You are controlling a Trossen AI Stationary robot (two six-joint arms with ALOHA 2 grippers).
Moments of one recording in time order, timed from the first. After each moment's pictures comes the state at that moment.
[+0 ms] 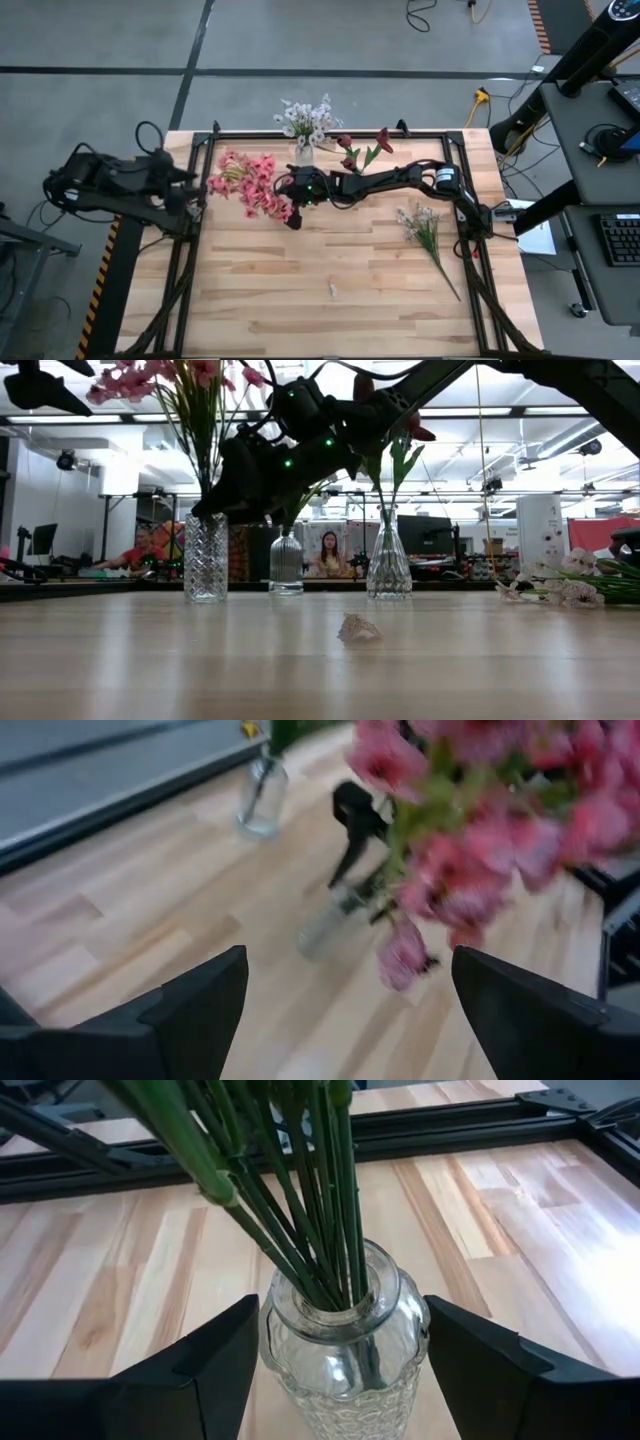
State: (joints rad) left arm -0.18 0.46 1.08 -1.32 -0.44 -0.79; right arm -0.14 2.22 1.58 0.18 -0.11 0.03
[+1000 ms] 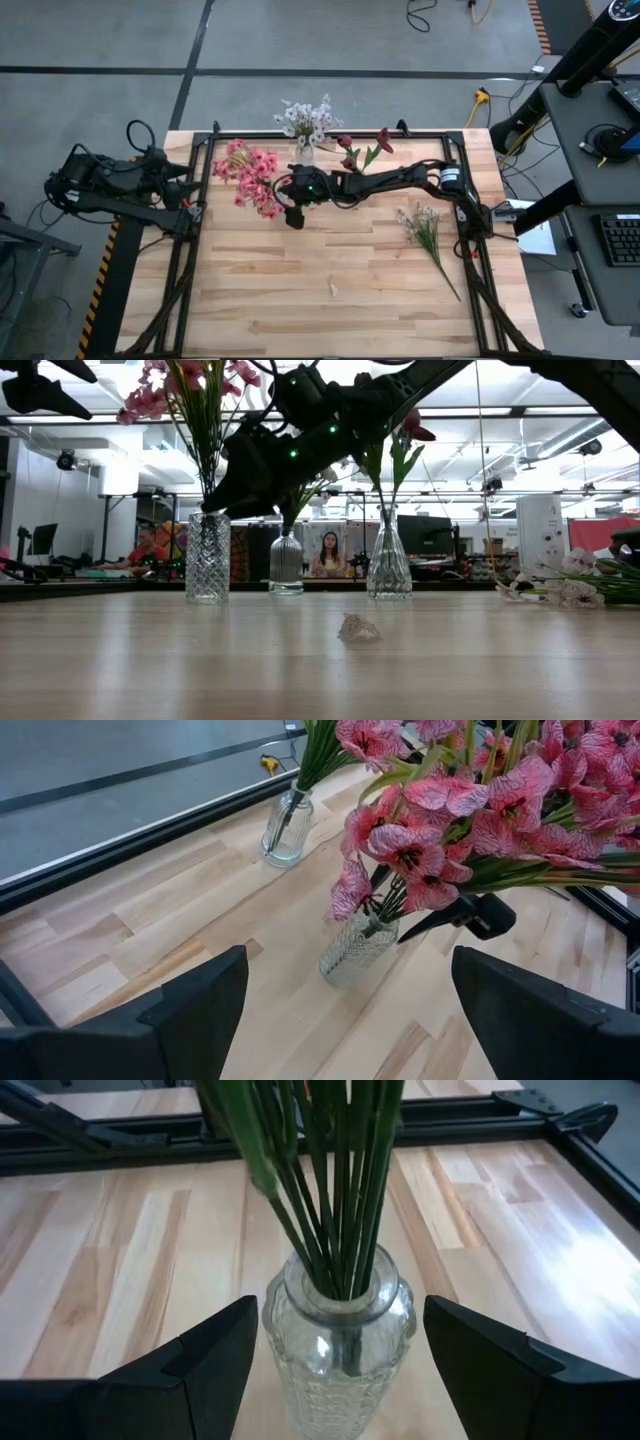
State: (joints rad) left arm -0.18 0.40 1.06 -1.32 -0.53 -0.79; right arm -0.12 2.17 1.58 0.10 -0.05 -0.01
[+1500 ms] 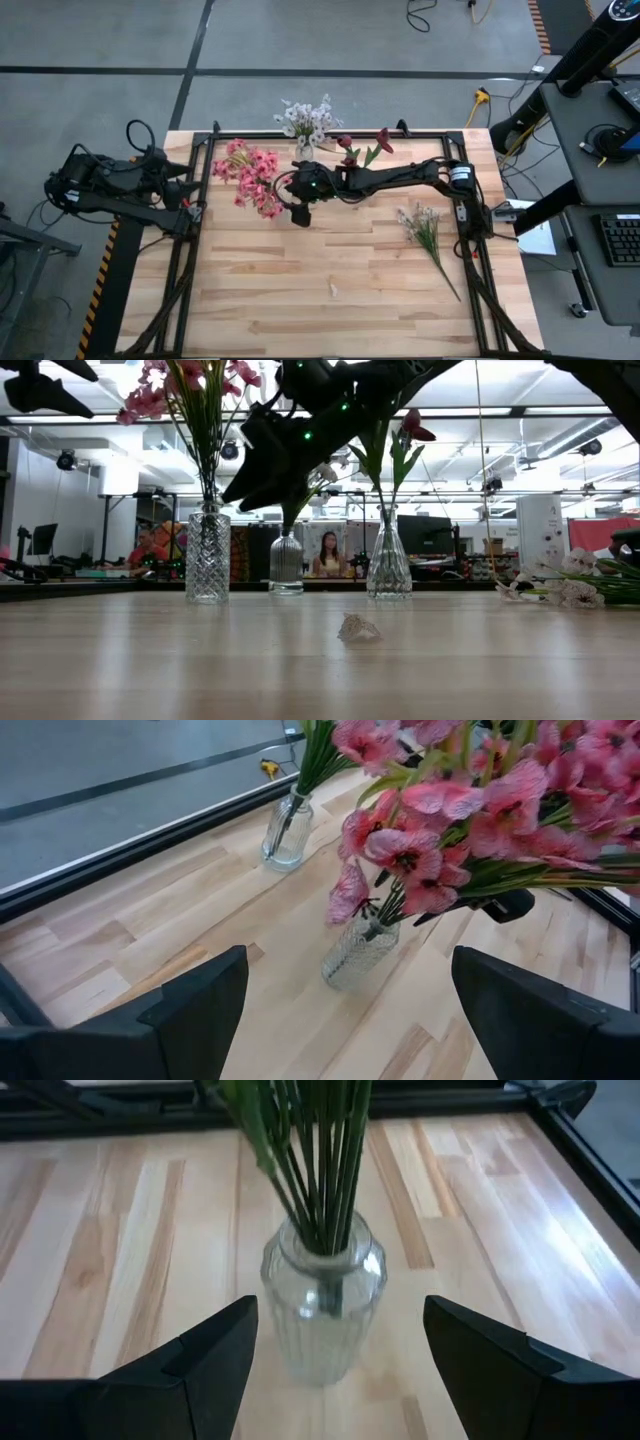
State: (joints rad) left arm -0.18 0.40 1.06 -1.31 -0.54 -0.78; right arm -0.12 2.08 1.58 -0.07 -0.02 -0.03
